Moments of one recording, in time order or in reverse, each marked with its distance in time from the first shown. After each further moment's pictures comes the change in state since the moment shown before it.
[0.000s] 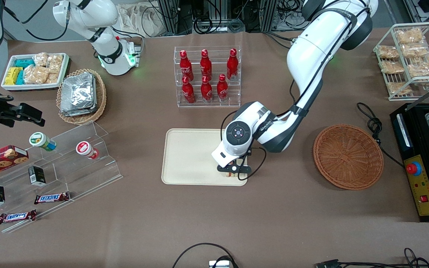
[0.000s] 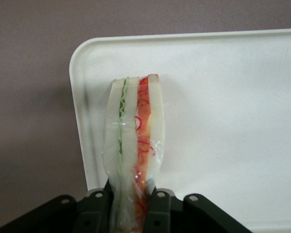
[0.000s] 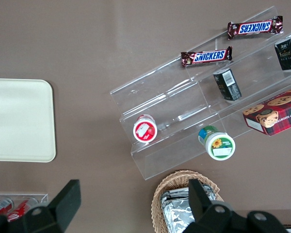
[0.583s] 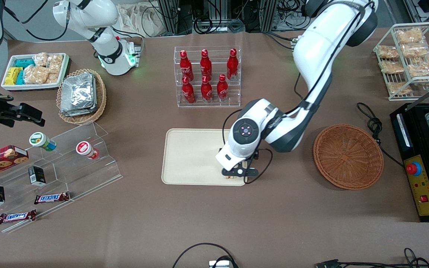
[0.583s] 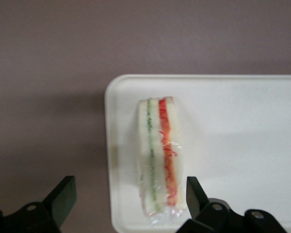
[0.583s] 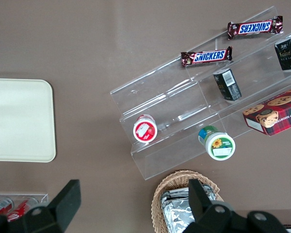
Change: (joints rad) arm 0.046 -0.085 0.005 0.057 0.002 -0.097 -0.007
